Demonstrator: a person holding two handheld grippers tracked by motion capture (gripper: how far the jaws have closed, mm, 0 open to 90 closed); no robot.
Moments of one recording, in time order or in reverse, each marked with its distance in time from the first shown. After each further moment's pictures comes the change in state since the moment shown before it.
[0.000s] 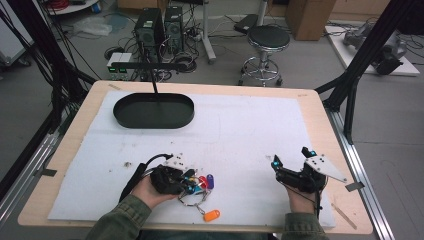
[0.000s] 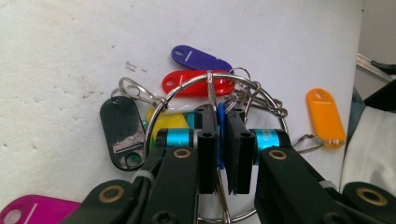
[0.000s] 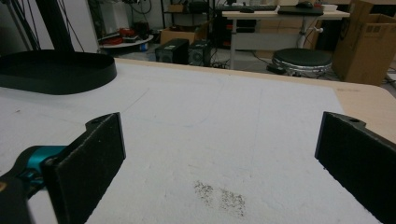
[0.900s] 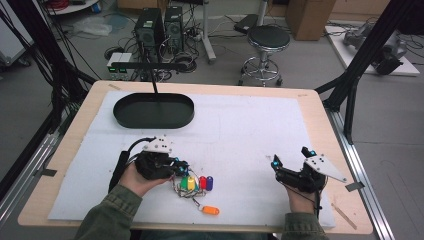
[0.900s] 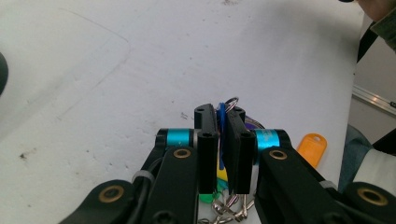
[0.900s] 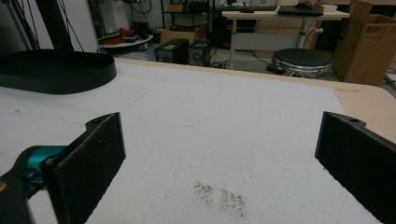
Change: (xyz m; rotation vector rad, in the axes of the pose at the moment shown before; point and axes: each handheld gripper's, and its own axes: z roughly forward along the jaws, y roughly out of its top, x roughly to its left) left arm 0.012 0.022 -0.057 -0.155 0.090 0.006; right arm 0.000 0.000 0.000 0.001 -0.002 -0.007
